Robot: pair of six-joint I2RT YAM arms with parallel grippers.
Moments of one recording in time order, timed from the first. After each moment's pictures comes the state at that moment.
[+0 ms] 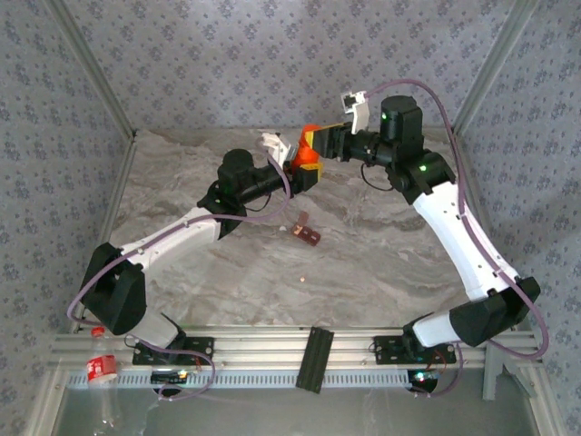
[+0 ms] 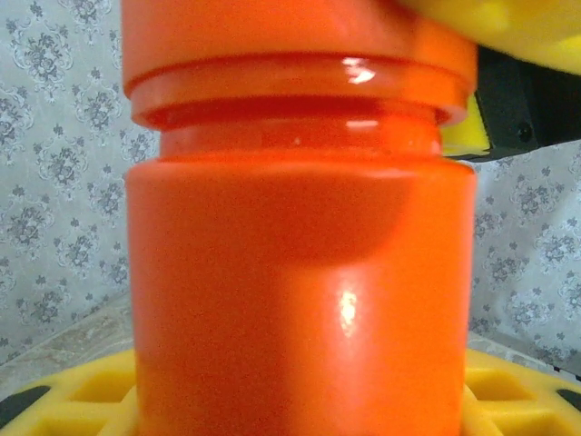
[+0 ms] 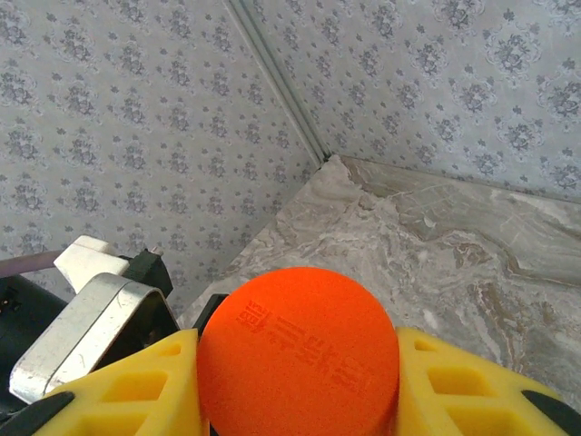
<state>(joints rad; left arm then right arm) -0.69 1.51 1.13 0.43 0.39 -0.14 0.43 1.41 1.59 -0.45 -0.52 0.33</state>
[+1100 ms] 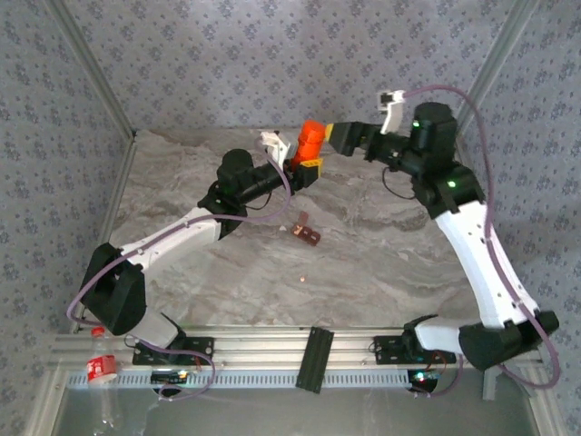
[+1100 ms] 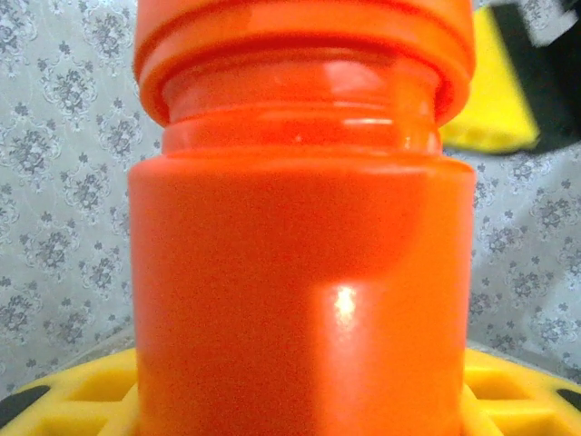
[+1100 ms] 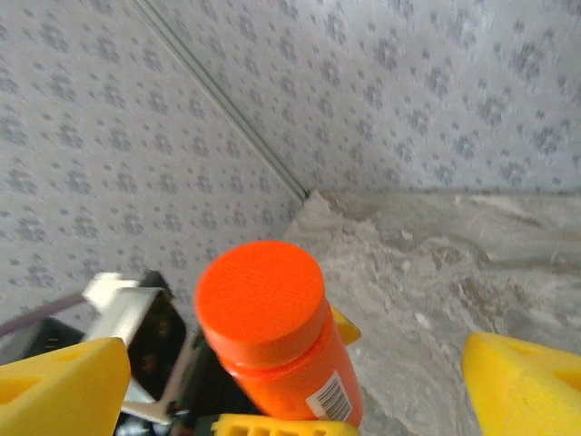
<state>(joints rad) -0.70 1.51 1.13 0.46 0.35 -0.11 0.32 1.25 1.54 -0.46 -0.50 0.49</state>
